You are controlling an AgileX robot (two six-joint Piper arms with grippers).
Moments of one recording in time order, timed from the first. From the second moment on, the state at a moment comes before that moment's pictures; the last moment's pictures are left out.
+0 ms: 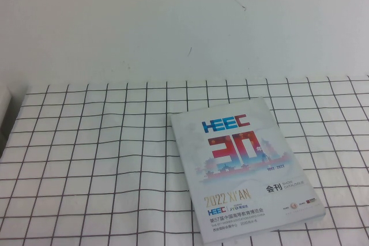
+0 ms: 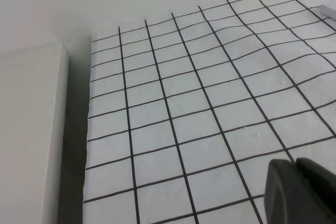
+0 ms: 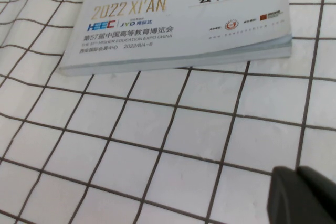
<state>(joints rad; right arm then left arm) 0.21 0.31 0.03 0.66 0.49 -0.47 -0.03 -0.01 0.01 -0.15 0.37 0.28</state>
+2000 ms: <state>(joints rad) -0.08 -0.01 0.02 0.02 0.40 -0.17 -0.03 -0.01 0.01 -0.15 0.37 0.28</state>
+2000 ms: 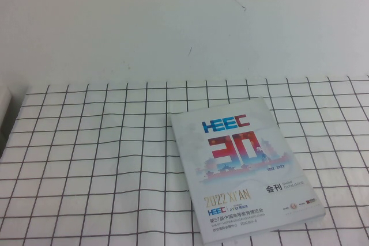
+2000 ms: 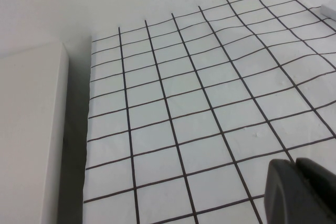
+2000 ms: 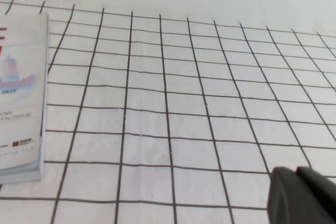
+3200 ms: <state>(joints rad) -0.03 -0.01 0.02 0.01 0.41 -0.08 -0.03 -0.01 0.01 -0.15 0.37 0.28</state>
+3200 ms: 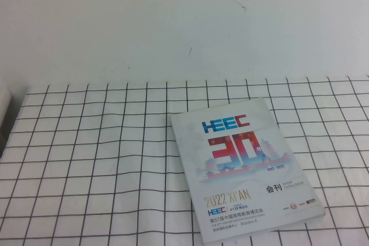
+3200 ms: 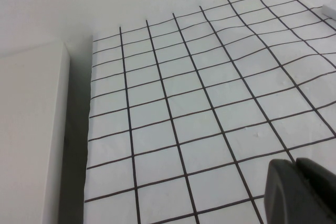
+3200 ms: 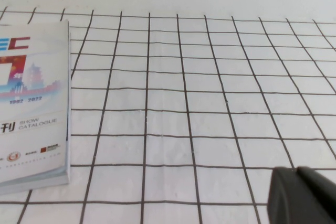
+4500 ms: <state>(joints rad) -0.03 -0.01 0.02 0.01 0.41 -0.09 -0.03 -0.01 0.01 -0.14 0.37 0.28</state>
